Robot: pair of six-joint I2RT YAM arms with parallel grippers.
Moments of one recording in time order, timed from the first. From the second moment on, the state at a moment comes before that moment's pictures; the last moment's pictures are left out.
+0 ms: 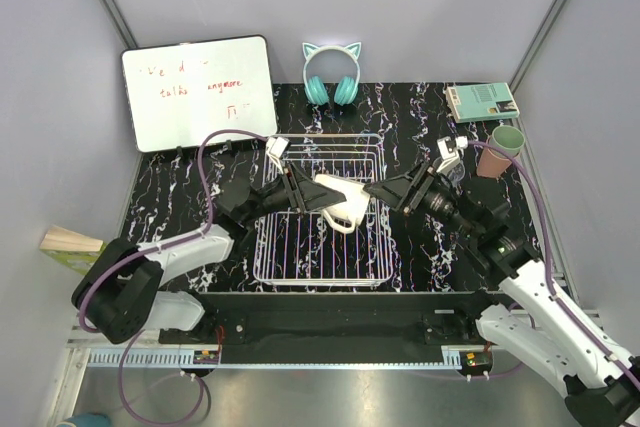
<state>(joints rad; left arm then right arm) -0.63 1.30 0.53 1.05 0.66 -1.25 0.56 0.72 0.72 -0.03 -0.34 1.03</state>
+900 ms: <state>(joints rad) -0.69 1.41 0.54 1.17 0.64 -1.29 0.67 0.90 0.71 0.13 -0.34 1.10</state>
